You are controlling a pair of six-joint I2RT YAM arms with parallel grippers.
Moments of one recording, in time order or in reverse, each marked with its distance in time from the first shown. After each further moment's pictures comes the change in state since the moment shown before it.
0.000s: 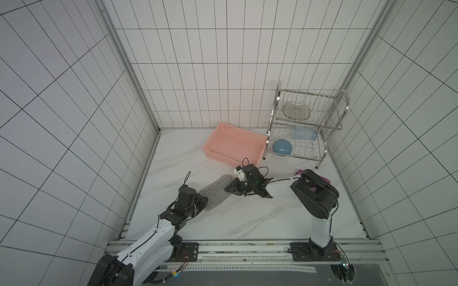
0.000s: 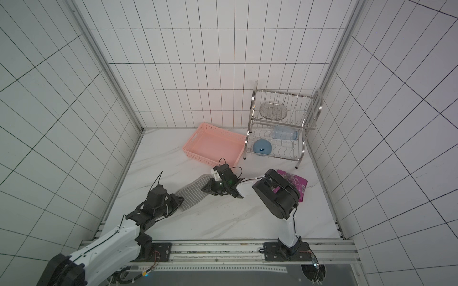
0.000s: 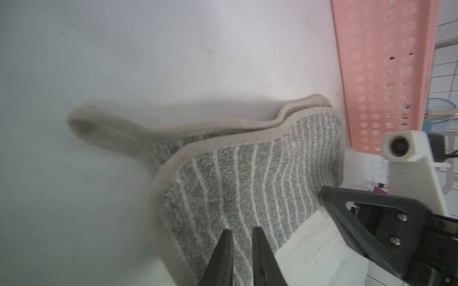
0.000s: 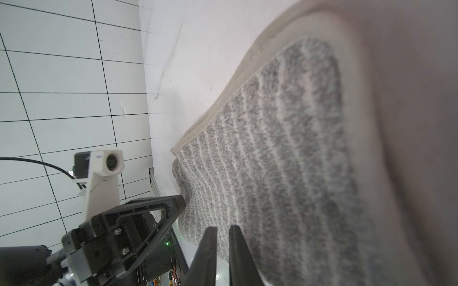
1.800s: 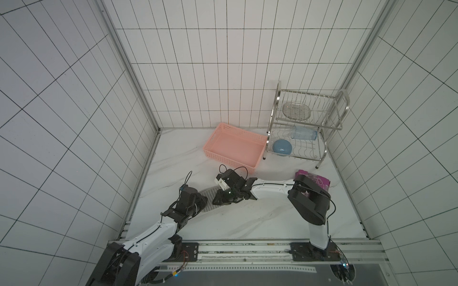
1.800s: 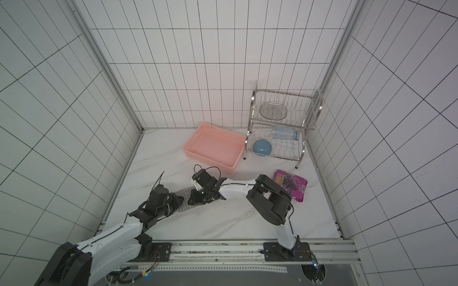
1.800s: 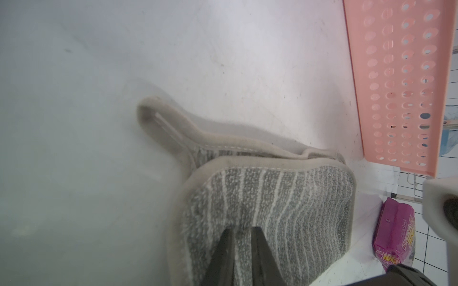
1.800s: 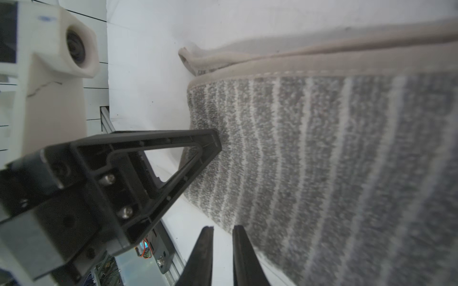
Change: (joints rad) left arm 0.000 0.077 -0.009 0.101 -0.042 0.013; right arm 0.240 0.036 0.290 -0.468 0.073 -0.219
